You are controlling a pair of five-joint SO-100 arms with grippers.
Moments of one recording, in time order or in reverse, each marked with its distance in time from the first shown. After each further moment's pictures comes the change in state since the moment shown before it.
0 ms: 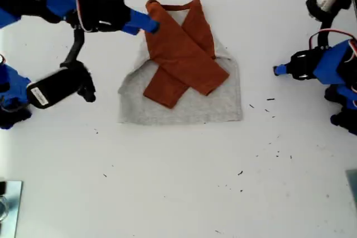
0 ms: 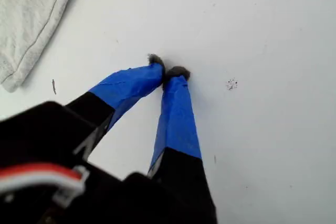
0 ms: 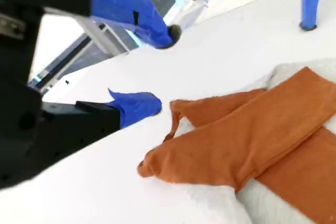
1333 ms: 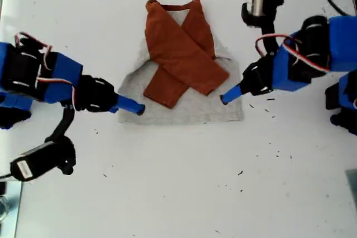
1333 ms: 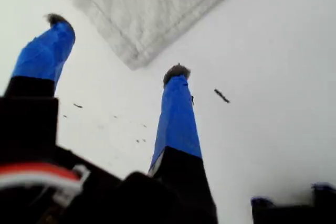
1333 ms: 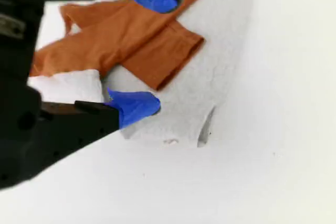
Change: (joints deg) arm 0 26.1 1.8 26.7 -8.8 -26.4; arm 1 -27.4 -60.3 -56.9 13.1 17.8
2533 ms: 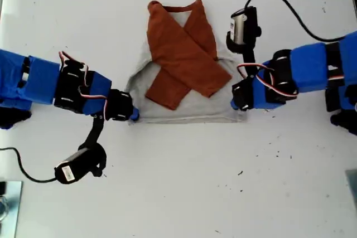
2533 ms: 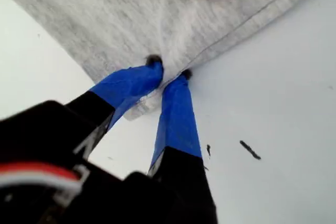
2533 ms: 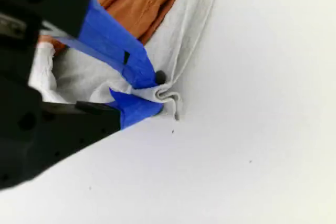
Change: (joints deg) arm 0 1.0 -20.1 -7.6 -10.5 -0.6; arm 1 -4.7 -12.0 4.6 -18.5 4.1
